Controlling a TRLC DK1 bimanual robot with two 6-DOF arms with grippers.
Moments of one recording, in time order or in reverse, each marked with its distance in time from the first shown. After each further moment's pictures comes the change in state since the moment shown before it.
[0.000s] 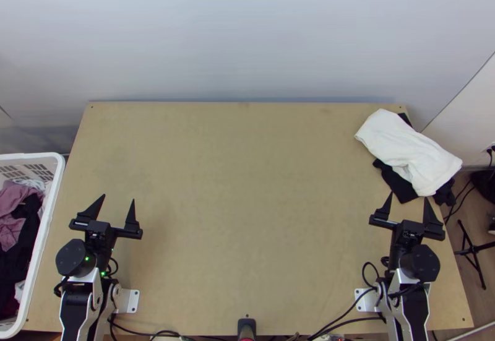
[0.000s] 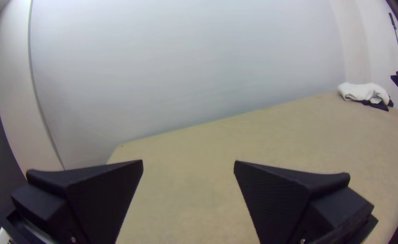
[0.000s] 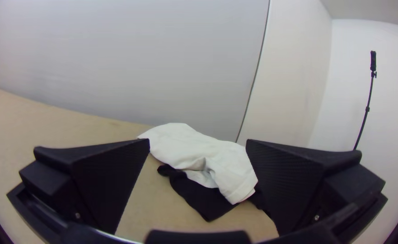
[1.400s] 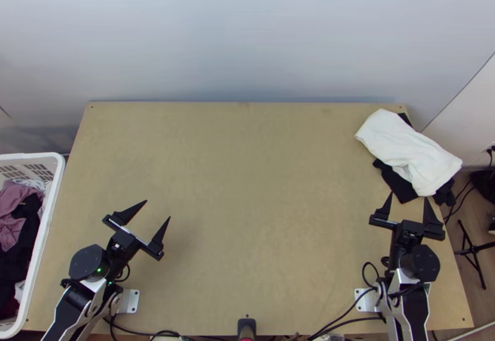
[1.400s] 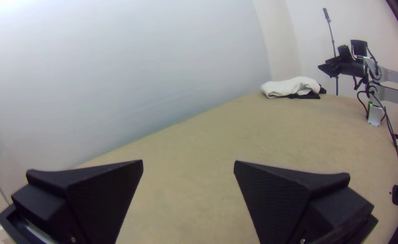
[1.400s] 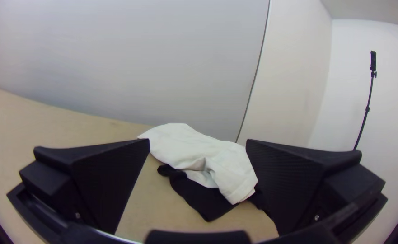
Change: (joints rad) left arm -0.460 0.000 0.000 0.000 -0.003 -0.001; right arm 0.000 0.000 0.000 0.000 0.000 0.000
